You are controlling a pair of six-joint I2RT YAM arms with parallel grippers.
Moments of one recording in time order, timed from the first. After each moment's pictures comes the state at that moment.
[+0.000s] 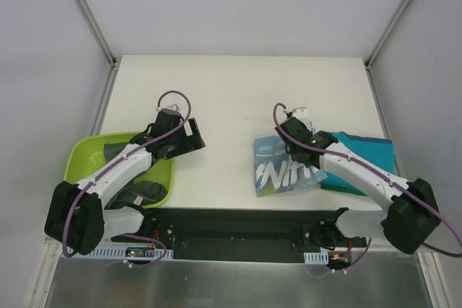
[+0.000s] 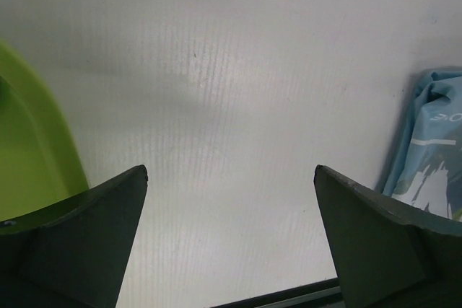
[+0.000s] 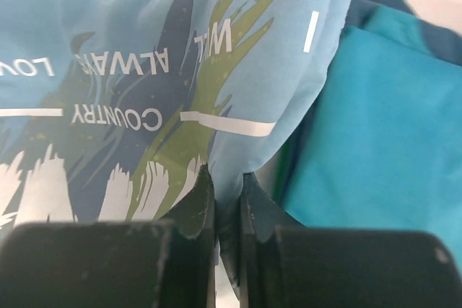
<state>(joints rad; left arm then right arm) -0.41 1.20 0.72 -0.41 0.02 -0.69 0.71 1.29 0.90 -0.75 0.57 0.40</state>
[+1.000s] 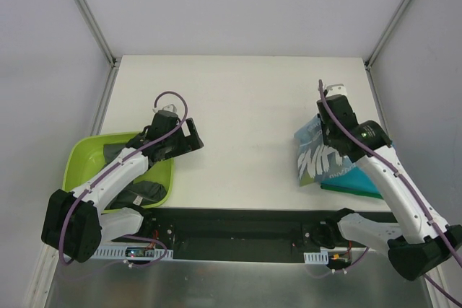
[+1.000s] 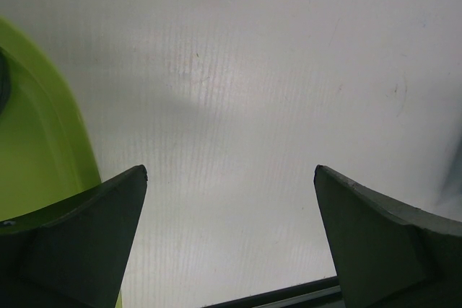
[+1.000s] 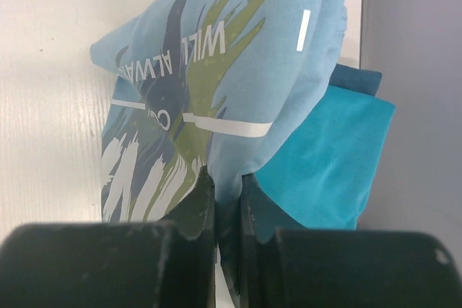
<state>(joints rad) -0.40 1.14 0.70 -0.42 0.02 -0.69 0.50 1.06 1.19 -1.05 0.56 0.15</state>
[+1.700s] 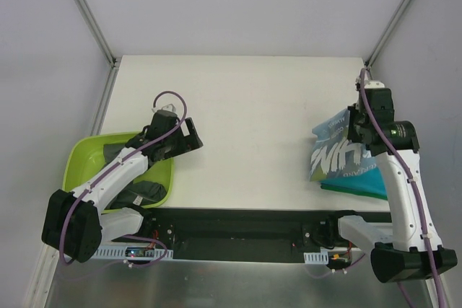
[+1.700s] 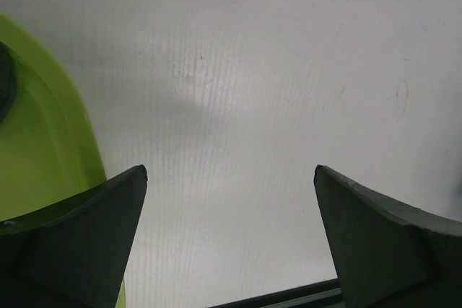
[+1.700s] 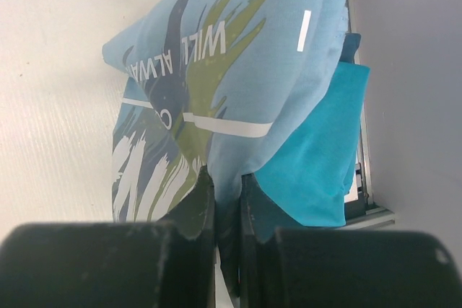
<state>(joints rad) -0.40 1.14 0.70 -0.42 0.02 -0.69 0.13 1.04 1.29 -1.11 0.33 0.07</state>
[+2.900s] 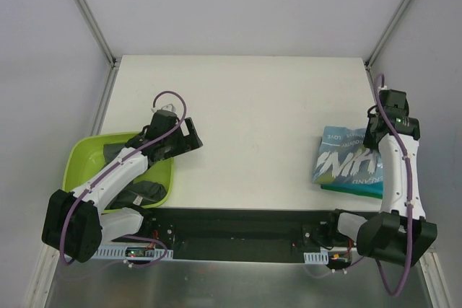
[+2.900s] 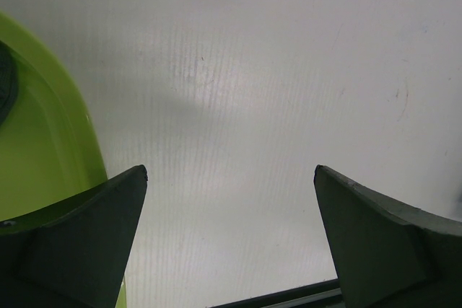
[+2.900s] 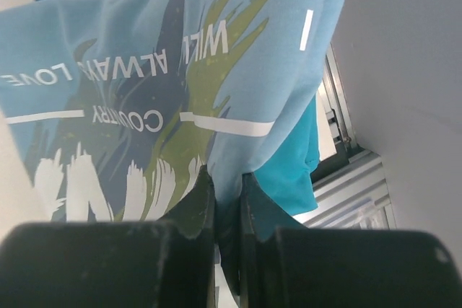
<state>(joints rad) -0.39 1.14 0.70 -0.41 0.02 -0.69 -0.20 1.14 1.17 -1.05 0.31 0.02</state>
